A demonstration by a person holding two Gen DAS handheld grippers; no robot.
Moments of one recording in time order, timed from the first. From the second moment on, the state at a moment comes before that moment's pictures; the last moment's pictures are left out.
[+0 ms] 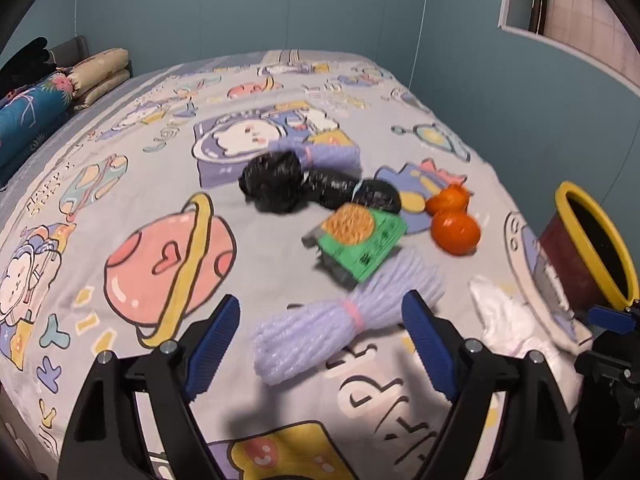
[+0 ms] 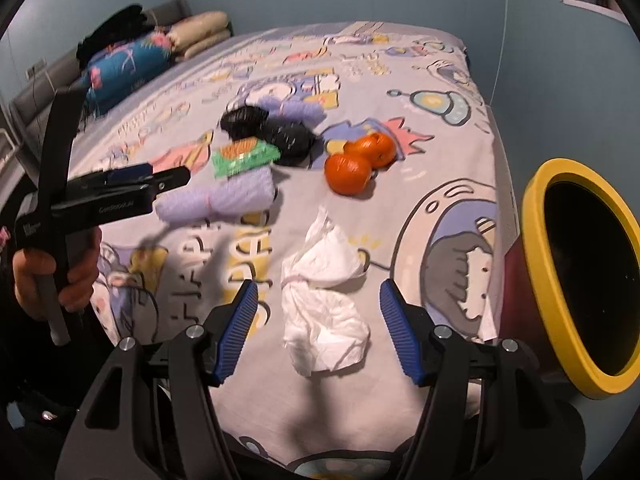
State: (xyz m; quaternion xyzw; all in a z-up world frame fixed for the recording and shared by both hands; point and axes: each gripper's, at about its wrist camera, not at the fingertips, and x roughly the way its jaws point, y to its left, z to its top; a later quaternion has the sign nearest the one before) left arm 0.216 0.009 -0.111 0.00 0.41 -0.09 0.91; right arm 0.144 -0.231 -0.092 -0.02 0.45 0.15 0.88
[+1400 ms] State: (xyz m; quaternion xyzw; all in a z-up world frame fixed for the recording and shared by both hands) left arm 0.240 -0.027 -0.151 0.07 0.43 -0.11 0.89; right arm 0.174 -0.213 -0.141 -0.04 0.50 0.15 0.86
